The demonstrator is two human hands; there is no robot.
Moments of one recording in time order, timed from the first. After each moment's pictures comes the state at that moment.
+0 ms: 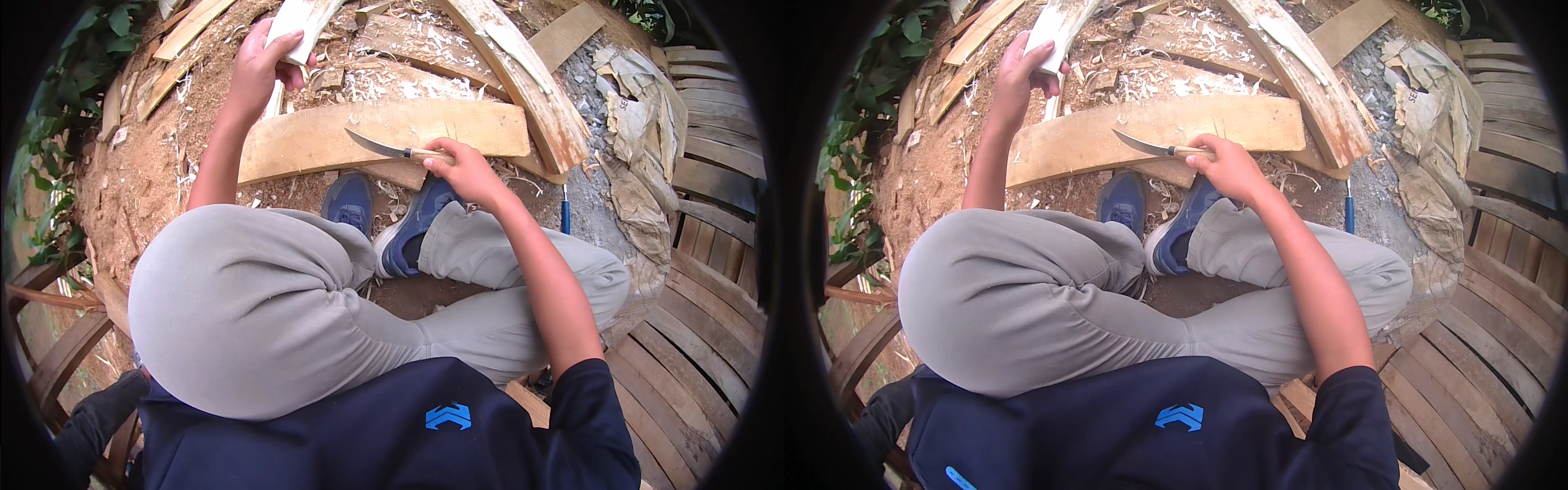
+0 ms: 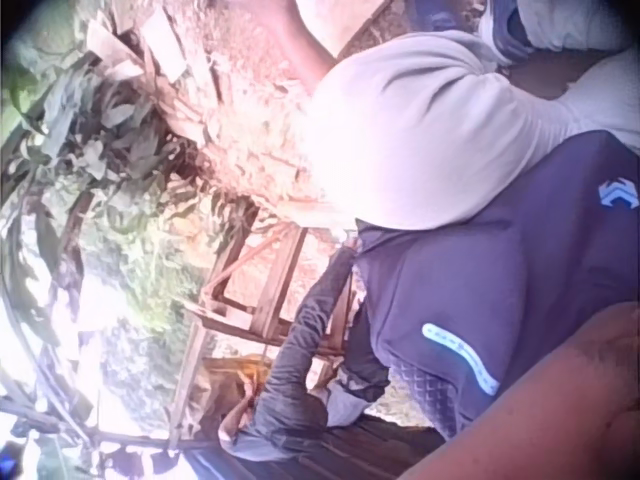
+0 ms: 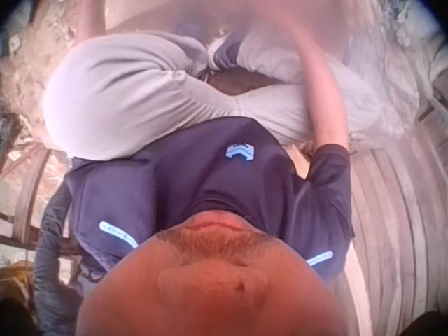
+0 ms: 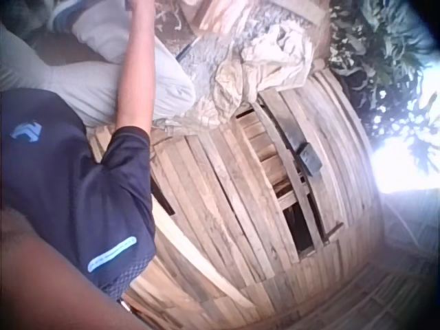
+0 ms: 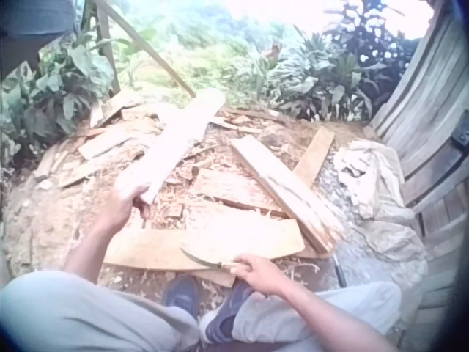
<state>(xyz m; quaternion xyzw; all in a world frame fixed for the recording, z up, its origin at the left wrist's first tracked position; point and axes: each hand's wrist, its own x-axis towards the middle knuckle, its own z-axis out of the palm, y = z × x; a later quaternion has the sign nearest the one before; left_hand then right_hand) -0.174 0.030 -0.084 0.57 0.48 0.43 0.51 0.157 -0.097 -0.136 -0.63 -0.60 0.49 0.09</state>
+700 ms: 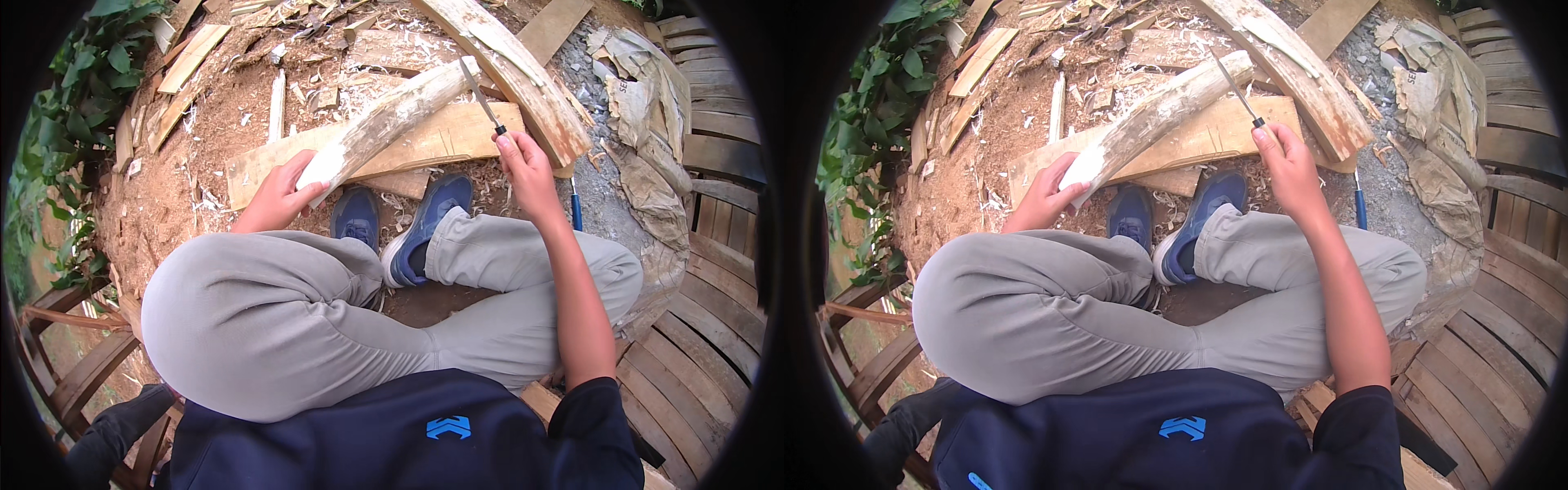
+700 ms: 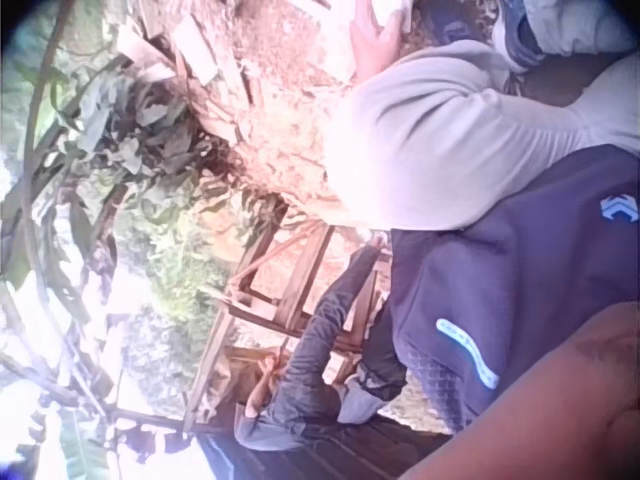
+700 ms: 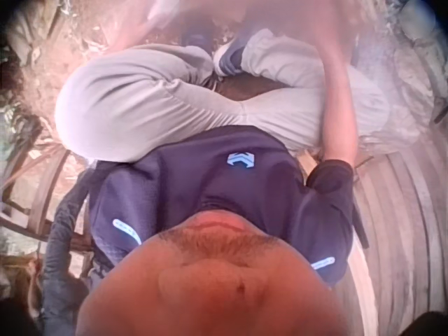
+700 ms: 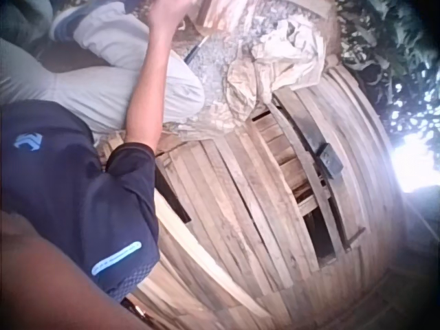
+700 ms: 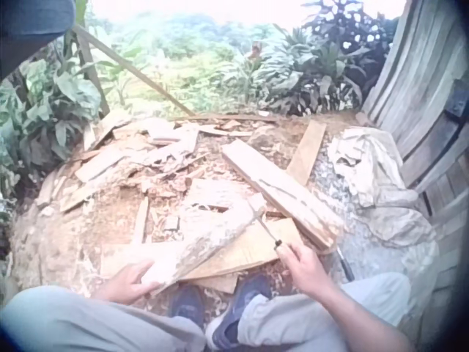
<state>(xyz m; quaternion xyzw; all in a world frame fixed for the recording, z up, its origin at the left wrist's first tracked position) -0.176 -0.081 -0.098 0.59 0.50 0.14 0.62 0.224 -0.115 -0.083 -0.68 -0.47 0.48 0.29</state>
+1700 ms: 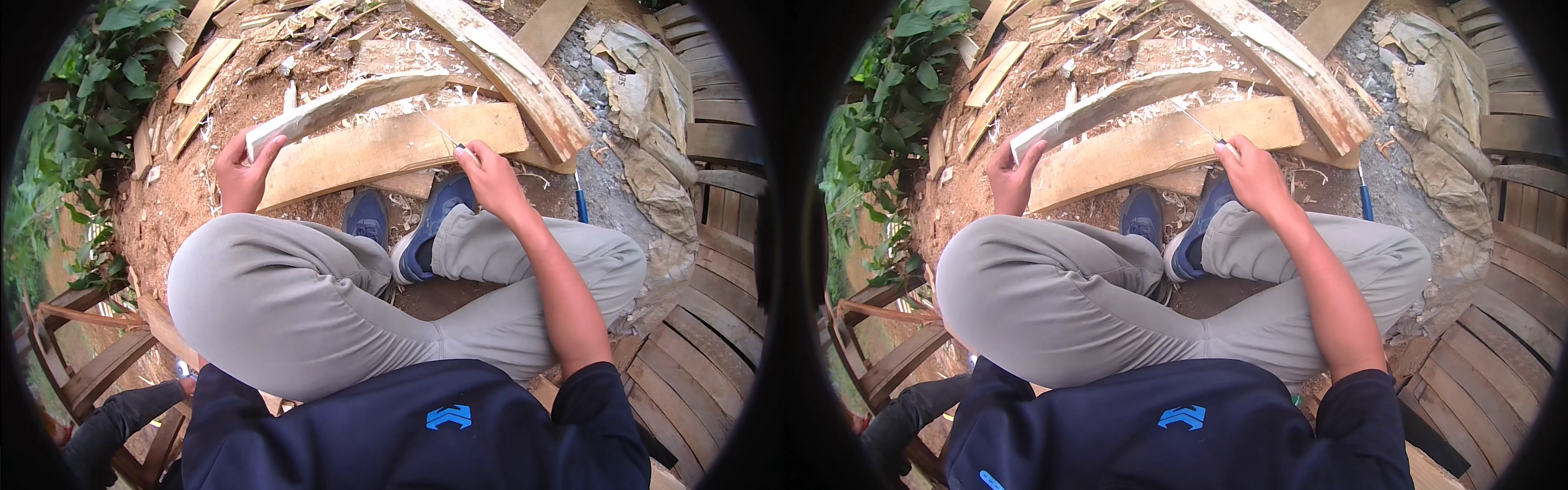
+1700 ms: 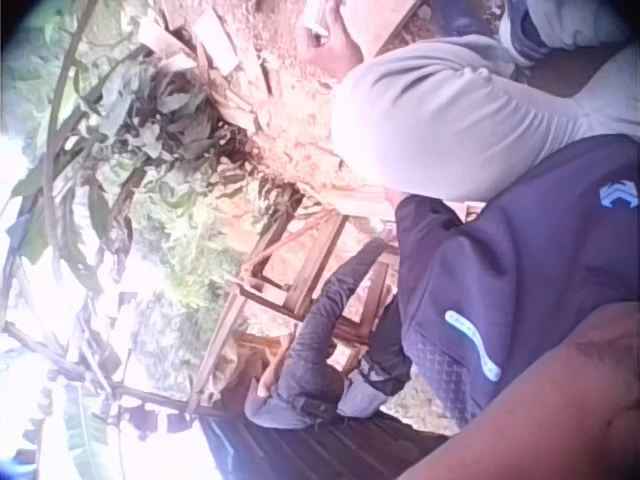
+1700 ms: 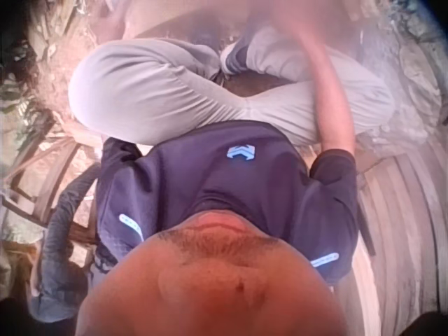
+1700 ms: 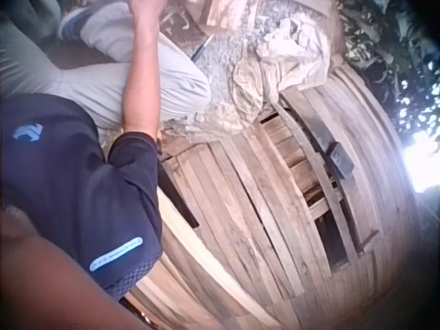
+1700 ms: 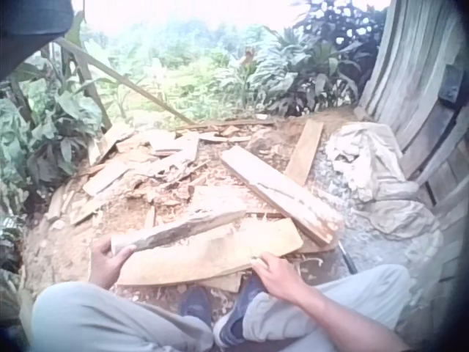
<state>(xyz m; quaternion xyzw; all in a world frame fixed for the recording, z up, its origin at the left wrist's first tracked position) -0.199 -0.056 -0.072 0.63 0.55 0.44 0.33 0.180 -0.122 -0.083 -0.71 -0.54 0.42 0.16</state>
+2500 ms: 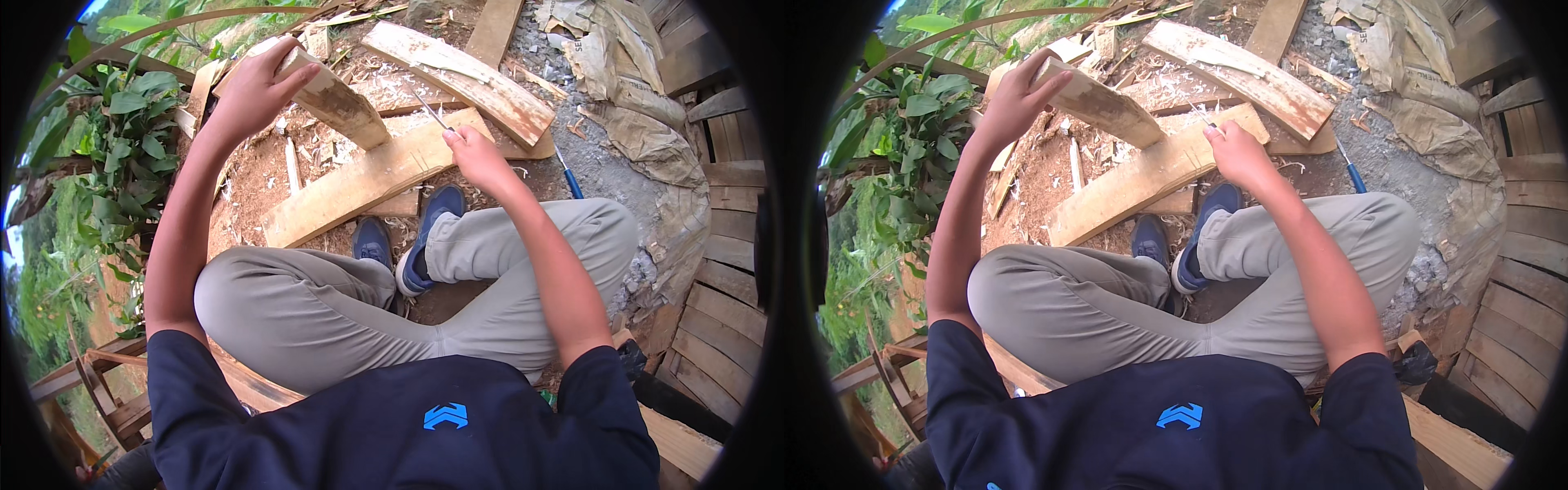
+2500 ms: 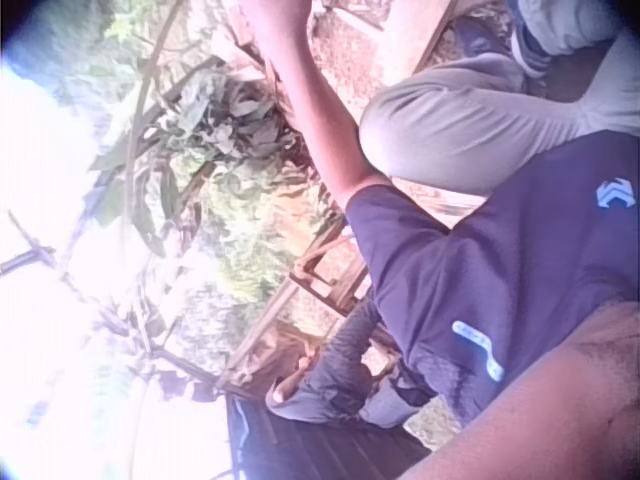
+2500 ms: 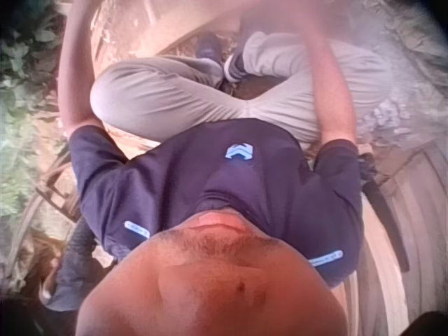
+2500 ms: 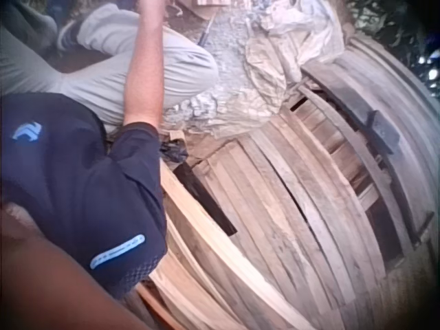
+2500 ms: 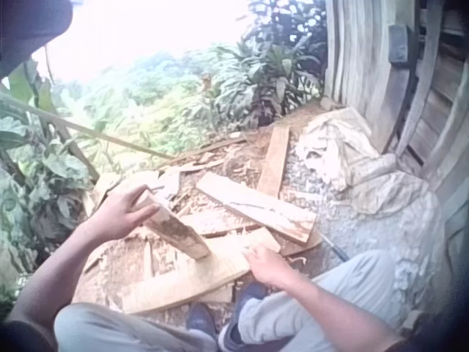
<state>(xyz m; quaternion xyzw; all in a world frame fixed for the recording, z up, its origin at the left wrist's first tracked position) -0.050 0.062 0.098 0.89 0.41 0.12 0.16 0.230 -0.112 -0.057 -0.73 -0.46 0.43 0.25</state>
